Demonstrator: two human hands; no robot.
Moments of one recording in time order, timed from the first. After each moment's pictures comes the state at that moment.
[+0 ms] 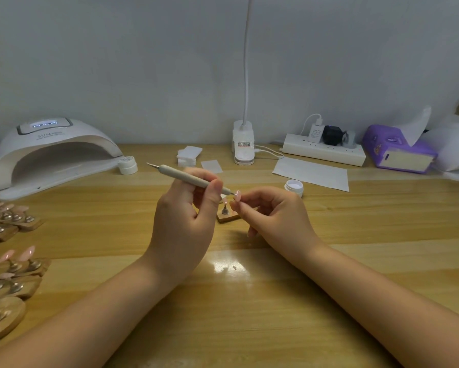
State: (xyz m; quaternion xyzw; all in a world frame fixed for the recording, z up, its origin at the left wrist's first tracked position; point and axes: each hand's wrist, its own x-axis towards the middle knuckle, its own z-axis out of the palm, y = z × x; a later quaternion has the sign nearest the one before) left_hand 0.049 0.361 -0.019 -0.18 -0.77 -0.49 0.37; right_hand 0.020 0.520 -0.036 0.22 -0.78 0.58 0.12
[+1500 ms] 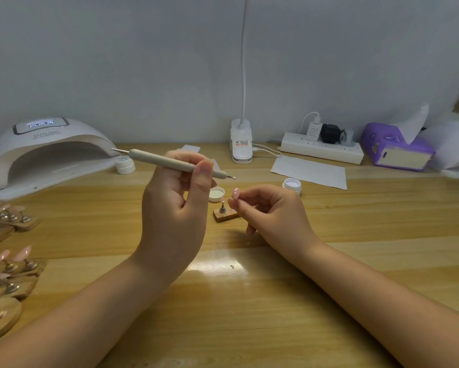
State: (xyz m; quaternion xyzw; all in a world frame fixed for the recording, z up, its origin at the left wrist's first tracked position) left_hand 0.057 0.366 -0.002 -0.18 -0.71 -0.57 0.38; right_hand 0.018 0.521 -0.038 0.21 -0.78 0.57 0.13
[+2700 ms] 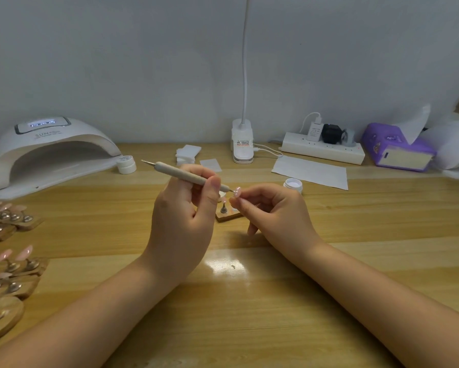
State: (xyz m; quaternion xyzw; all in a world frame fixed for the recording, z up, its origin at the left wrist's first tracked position) left_hand 0.053 0.364 -0.014 -0.19 -0.76 -0.49 0.38; right_hand 0.018 0.521 -0.037 0.22 -0.77 0.59 0.13
